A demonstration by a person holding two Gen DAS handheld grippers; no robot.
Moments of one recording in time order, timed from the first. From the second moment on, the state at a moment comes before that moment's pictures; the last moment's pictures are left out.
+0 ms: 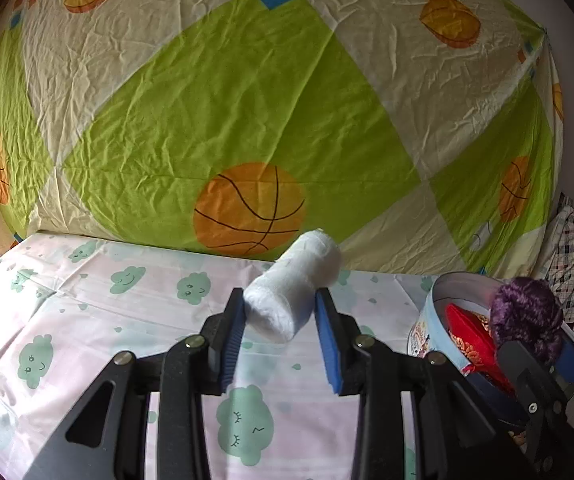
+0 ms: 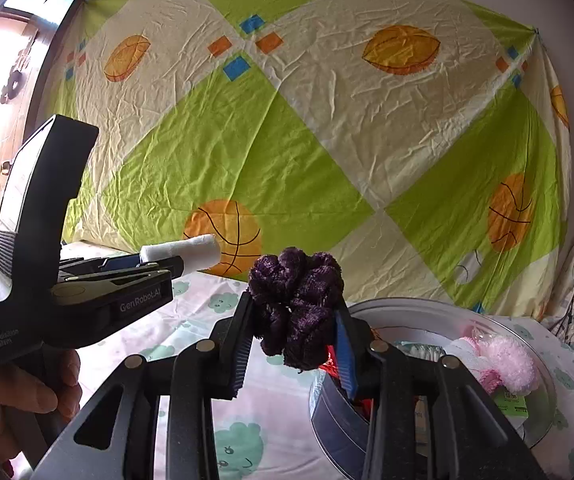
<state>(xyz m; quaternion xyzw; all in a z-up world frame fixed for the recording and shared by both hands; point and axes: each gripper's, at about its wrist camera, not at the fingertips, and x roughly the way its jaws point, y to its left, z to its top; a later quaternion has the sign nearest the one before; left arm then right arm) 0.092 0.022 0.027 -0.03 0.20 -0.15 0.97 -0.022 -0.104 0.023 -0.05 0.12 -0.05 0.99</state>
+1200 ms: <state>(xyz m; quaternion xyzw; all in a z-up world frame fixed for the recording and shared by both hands) 0.047 -0.080 0.031 -0.01 0.19 -0.21 0.96 -0.017 -0.276 0.027 0.05 0.19 -0.18 0.96</state>
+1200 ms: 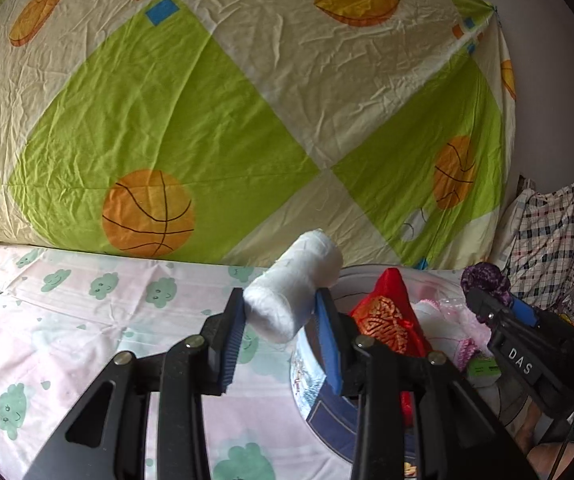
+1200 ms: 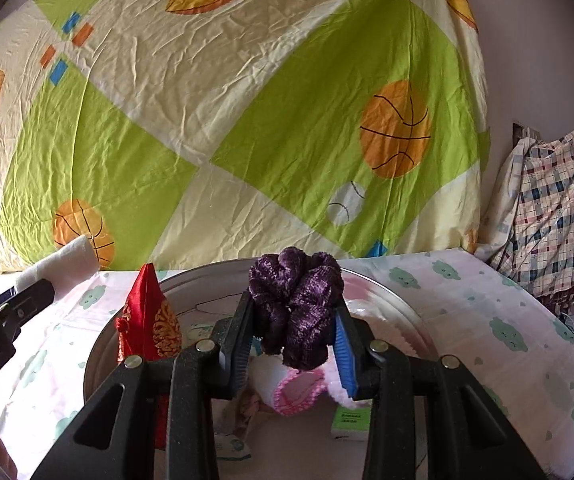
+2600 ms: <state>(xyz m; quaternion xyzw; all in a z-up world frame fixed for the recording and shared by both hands) 0.040 -0.219 0.022 0.05 0.24 -0.20 0.95 -0.024 -0.340 0.039 0.06 0.16 -0.18 0.97</state>
